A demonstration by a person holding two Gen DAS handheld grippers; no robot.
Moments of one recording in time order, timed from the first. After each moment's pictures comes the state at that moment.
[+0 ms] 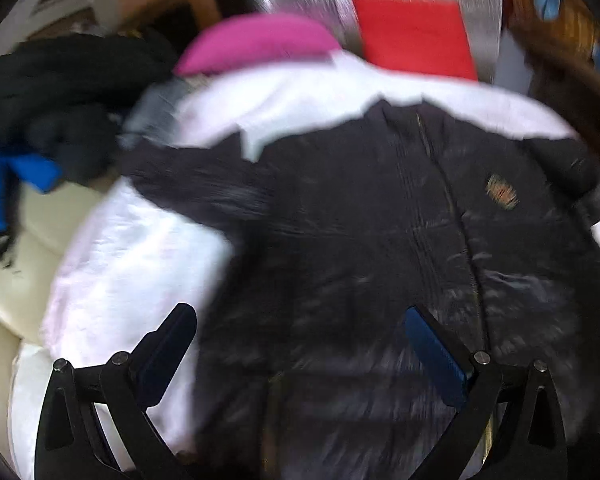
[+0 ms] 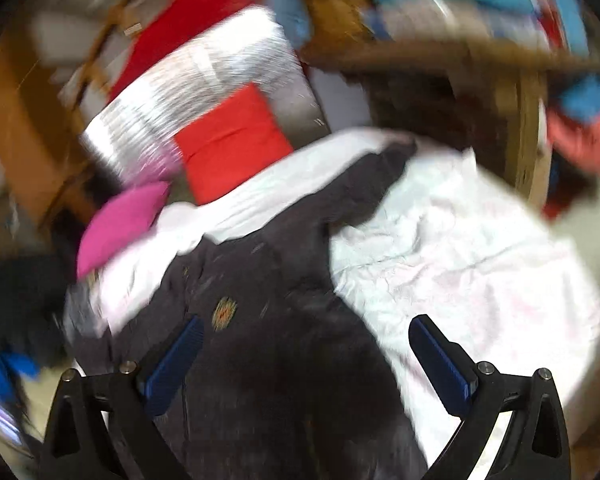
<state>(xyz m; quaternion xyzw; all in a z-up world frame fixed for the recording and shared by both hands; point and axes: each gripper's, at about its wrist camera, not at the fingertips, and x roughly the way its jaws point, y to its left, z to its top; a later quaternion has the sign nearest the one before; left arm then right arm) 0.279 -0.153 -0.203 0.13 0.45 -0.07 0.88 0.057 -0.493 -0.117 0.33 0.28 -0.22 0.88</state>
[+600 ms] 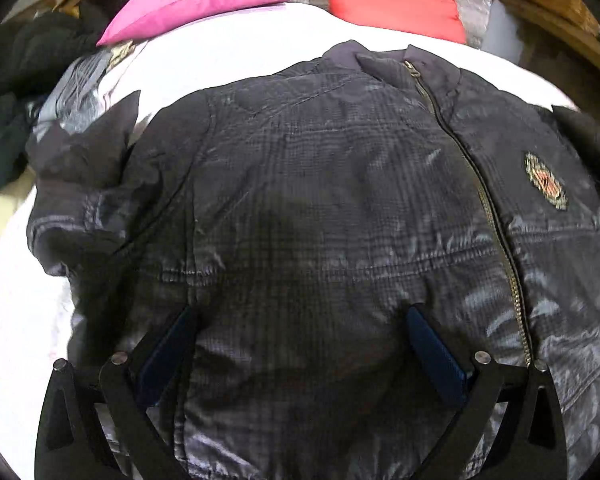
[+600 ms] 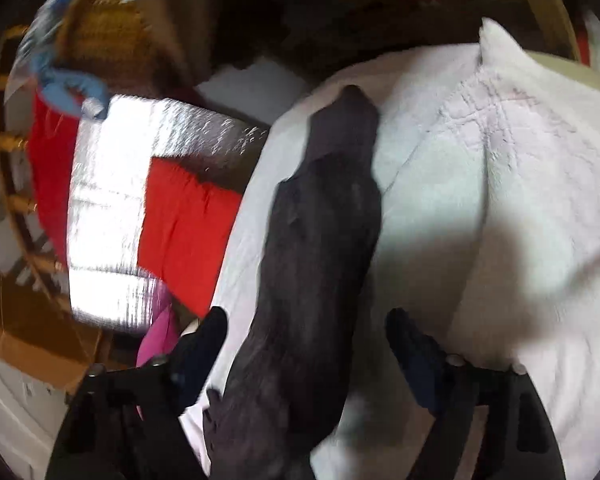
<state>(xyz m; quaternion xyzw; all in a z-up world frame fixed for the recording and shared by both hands) 0.355 -0.184 -0.284 0.11 0.48 -0.13 0.86 0.203 -0.743 -0.266 0.60 0.19 -0.17 0.76</state>
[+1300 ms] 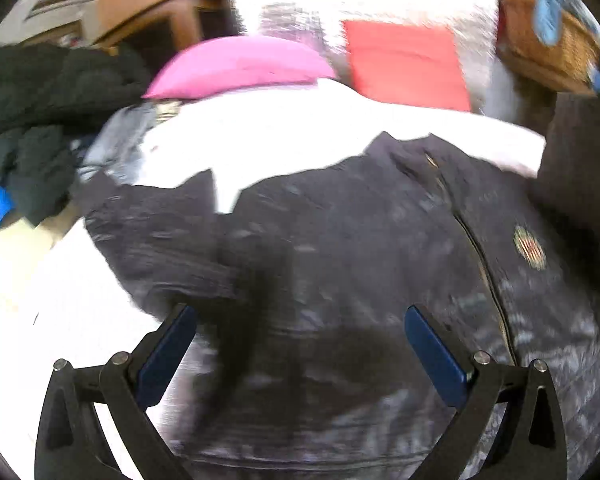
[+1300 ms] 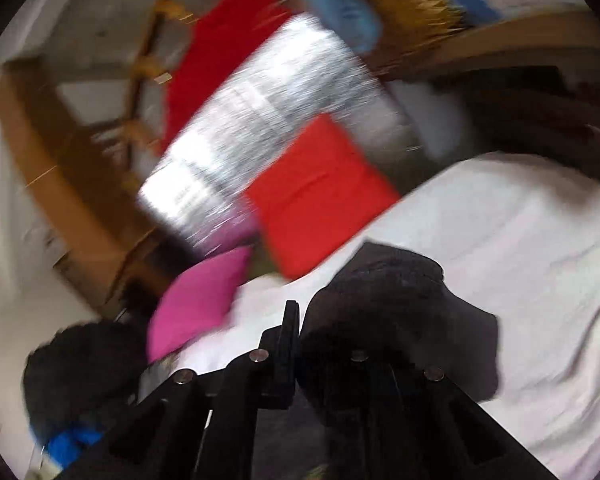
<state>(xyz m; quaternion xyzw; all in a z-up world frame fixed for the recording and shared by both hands) 0.341 -0.112 -0.204 0.08 0.38 -0.11 0.91 0.255 -0.544 -0.086 0.37 0.17 -0.04 0.91</state>
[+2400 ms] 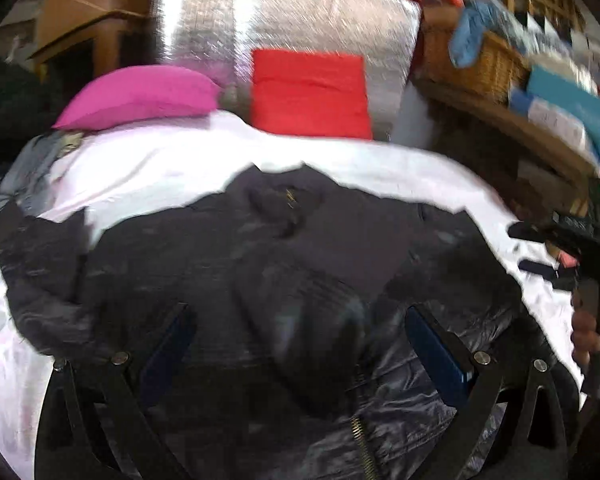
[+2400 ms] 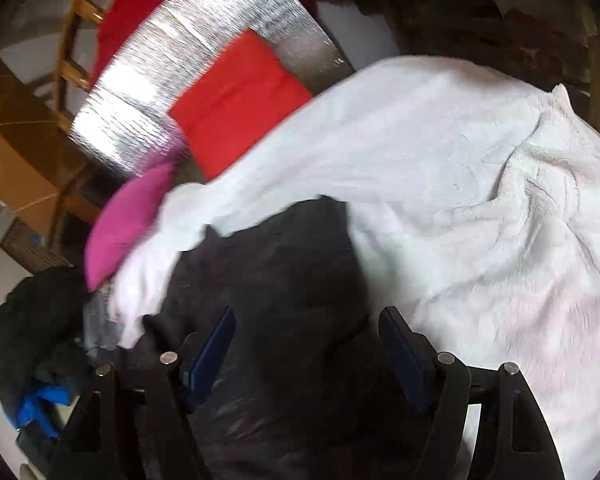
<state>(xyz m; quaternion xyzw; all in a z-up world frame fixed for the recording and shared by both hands) 0.320 -0.217 -0.204 0.05 0.35 -0.27 0.89 0.199 -0.533 -0.203 0.38 0.34 -0.13 0.85</state>
